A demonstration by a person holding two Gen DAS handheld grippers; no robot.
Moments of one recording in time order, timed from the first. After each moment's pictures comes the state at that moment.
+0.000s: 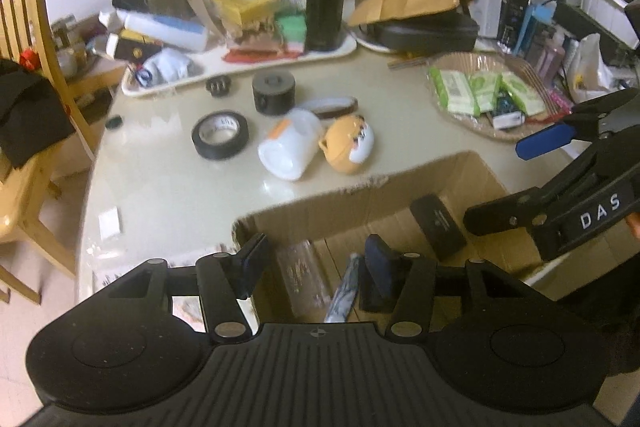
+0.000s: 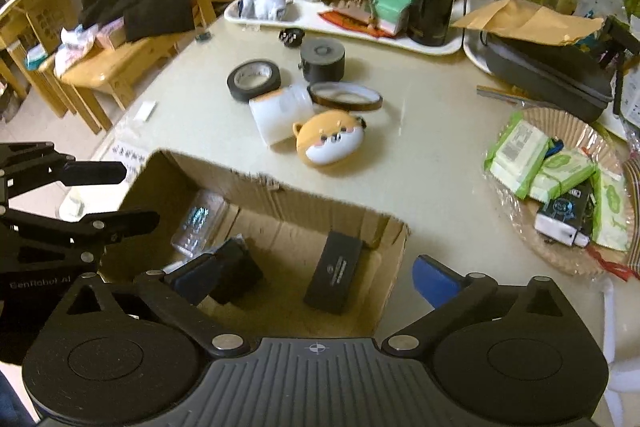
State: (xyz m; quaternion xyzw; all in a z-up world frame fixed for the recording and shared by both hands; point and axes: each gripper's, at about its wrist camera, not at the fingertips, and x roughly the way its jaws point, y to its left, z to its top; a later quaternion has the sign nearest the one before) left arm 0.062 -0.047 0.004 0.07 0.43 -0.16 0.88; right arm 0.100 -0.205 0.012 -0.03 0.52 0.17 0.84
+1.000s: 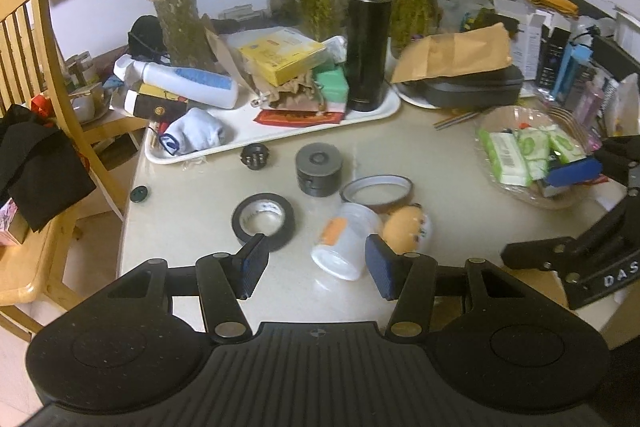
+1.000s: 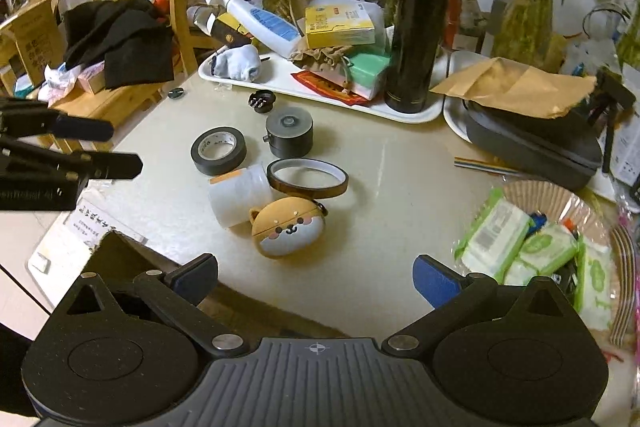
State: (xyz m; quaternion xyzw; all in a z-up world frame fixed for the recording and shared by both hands) left arm 0.145 -0.038 0.024 0.09 0.40 -0.13 0.90; right arm 0.156 -0.215 0.011 -0.05 0.45 0.16 0.87
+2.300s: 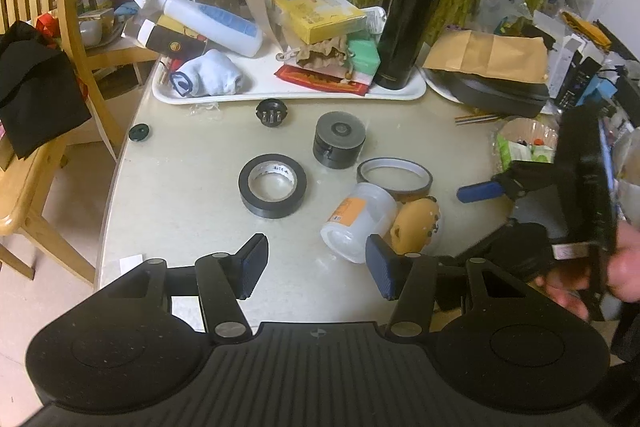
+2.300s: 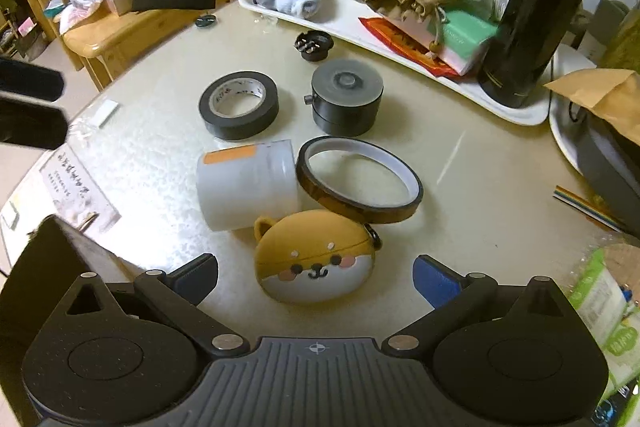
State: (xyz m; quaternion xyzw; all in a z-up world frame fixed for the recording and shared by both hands) left arm 0.171 -0.009 0.017 0.00 0.47 -0.12 0.87; right arm 0.238 -0.164 -0.068 -0.12 0.51 0.25 0.82
